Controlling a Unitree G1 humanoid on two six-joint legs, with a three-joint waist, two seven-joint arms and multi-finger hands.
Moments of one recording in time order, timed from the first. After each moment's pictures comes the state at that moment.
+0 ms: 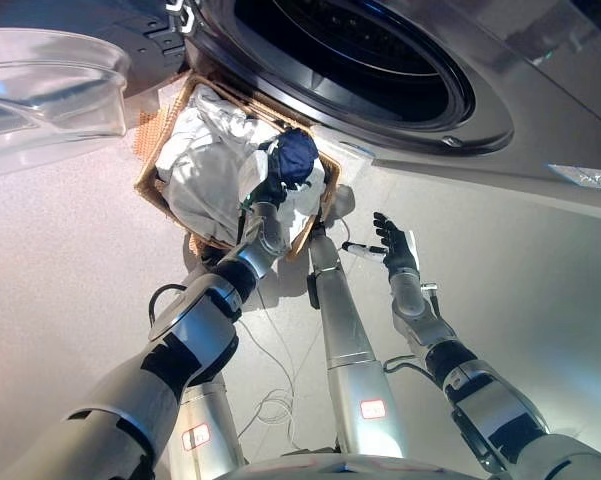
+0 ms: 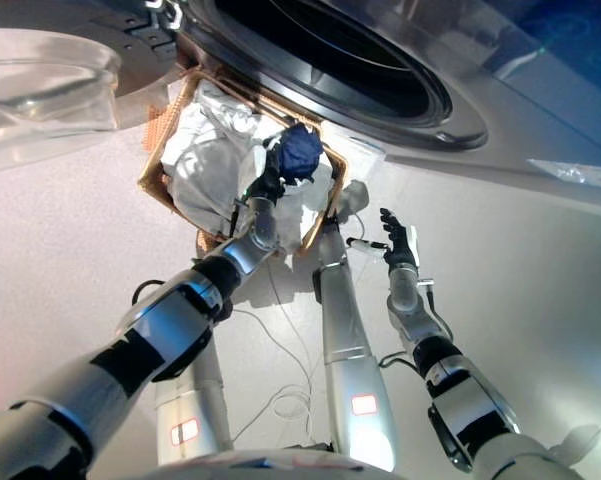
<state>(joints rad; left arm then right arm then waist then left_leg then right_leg) -1.06 0.08 -0.67 1.19 -0.06 -0.04 0.60 -0.50 -0.30 0.43 0.92 0.30 -0.26 -0.40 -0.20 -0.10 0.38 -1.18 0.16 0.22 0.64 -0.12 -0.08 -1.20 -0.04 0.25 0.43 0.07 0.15</state>
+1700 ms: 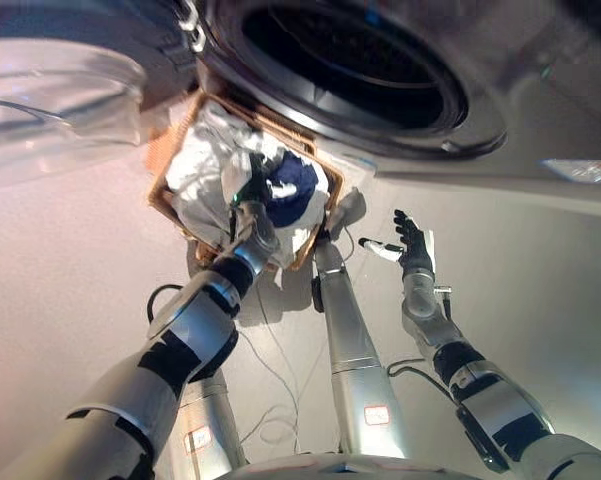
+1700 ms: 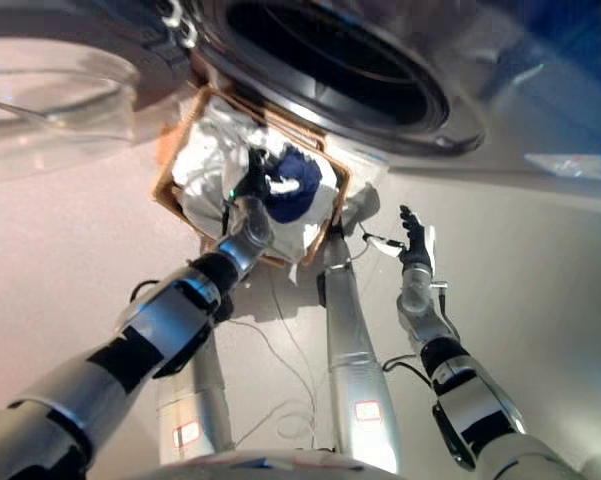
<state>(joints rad) -1.02 0.07 -0.62 1.23 -0.06 0.03 0.66 -0.51 -0.32 0.40 1.02 0.32 -0.32 -0.45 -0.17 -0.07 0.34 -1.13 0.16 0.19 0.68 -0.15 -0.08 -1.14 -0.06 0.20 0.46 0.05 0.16</state>
